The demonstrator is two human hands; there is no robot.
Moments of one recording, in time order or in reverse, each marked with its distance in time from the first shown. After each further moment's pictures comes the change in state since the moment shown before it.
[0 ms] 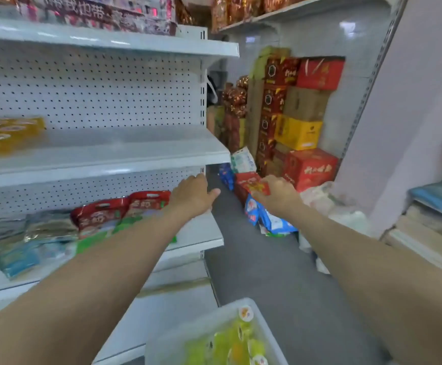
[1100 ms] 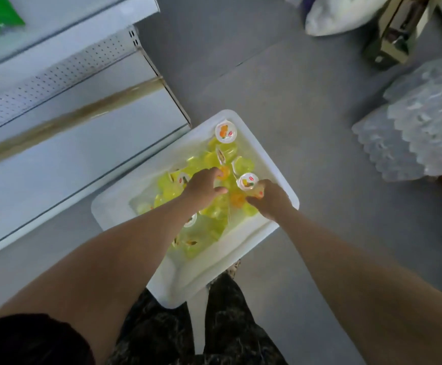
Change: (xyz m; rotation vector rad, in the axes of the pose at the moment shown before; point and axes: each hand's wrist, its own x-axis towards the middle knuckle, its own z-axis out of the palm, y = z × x) left_hand -0.132 -0.124 0.481 -0.253 -1.026 -0.046; right_hand -0.230 0.229 0.389 0.051 -0.820 0.898
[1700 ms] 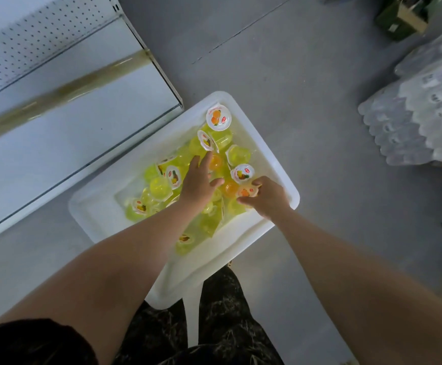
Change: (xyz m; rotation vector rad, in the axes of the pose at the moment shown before) left_hand 0.030 -0.013 0.043 -0.174 0.156 -0.047; right_hand 0.025 0.019 0.019 0.195 -0.008 0.055
